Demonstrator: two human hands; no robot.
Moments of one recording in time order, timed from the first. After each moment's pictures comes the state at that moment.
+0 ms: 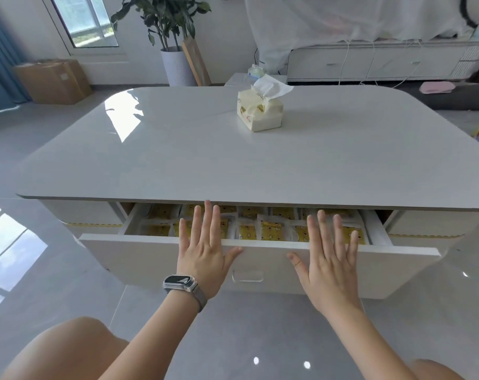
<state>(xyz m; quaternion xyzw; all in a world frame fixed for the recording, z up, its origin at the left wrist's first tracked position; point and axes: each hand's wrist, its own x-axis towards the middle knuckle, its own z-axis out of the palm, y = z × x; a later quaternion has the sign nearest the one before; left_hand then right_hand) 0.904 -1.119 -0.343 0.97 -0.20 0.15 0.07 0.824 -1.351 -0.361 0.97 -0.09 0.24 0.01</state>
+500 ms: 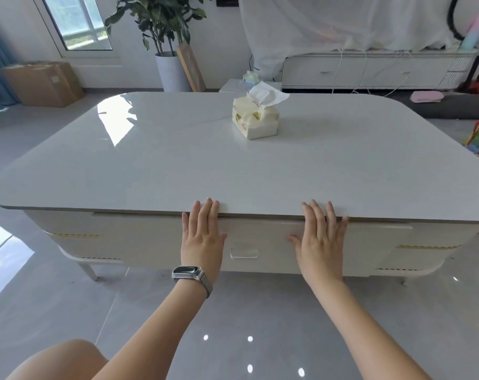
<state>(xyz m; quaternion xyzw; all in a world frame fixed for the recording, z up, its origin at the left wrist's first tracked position) 0.963 -1.143 -0.358 0.94 -0.18 0.25 0.15 0.896 -1.371 -0.364 0.93 -0.11 0.34 0.01</state>
